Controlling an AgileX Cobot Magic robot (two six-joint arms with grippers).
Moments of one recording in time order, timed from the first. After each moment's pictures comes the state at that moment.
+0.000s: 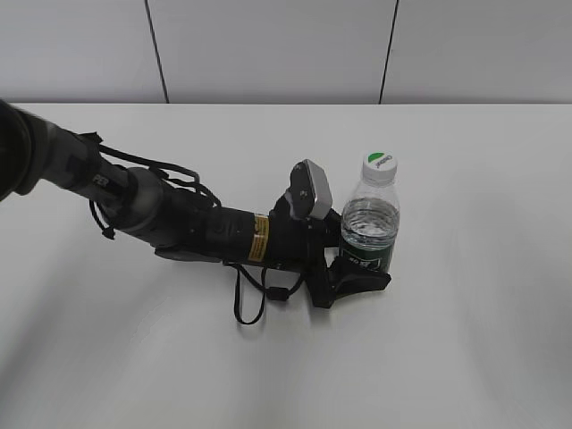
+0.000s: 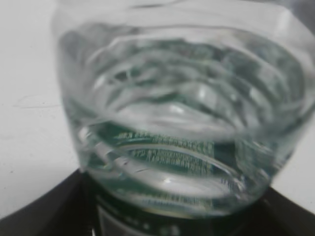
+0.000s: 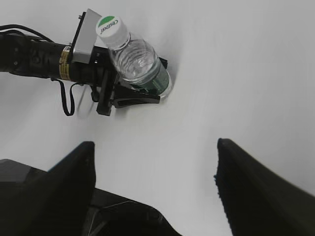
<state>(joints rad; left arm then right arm) -0.59 2.43 -1.32 1.16 -0.99 -0.55 0.02 0.79 -0.78 0.49 0.96 -0.33</state>
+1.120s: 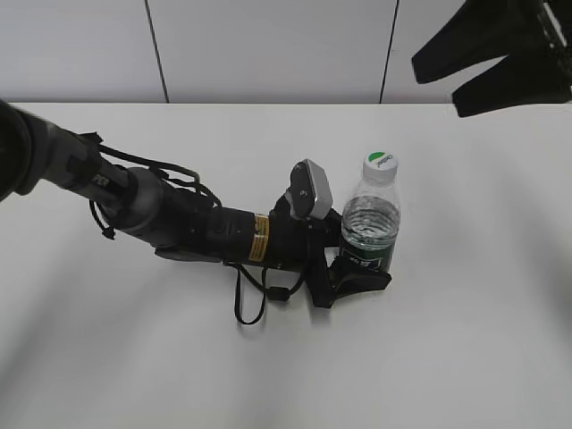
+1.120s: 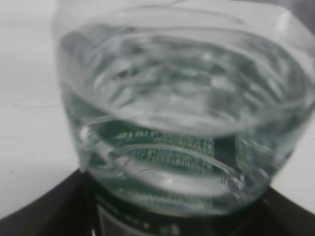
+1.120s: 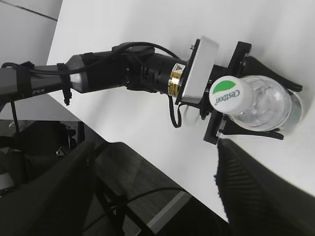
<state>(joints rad) -0.59 2.43 -1.32 1.16 -0.99 -0.55 0.06 1.49 -1.25 0.89 1.21 -0.49</state>
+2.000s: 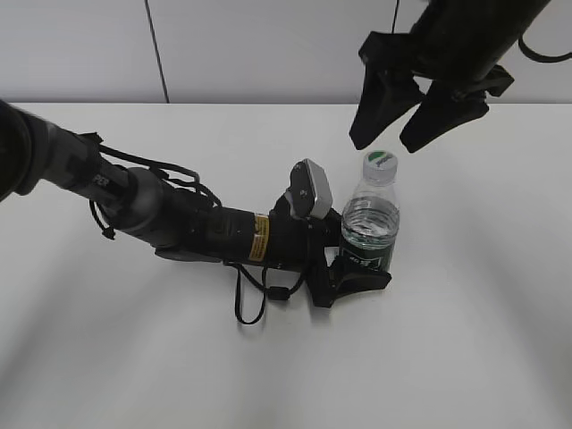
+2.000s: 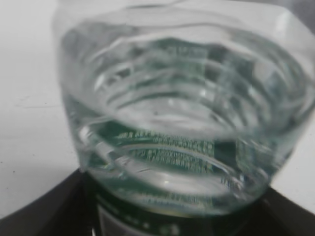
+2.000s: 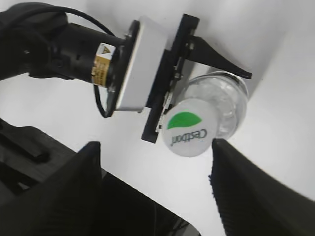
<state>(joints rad) -0.59 2.43 -1.32 1.15 -0.99 -0.55 0.33 1.77 -1.53 0.45 1.22 -0.18</state>
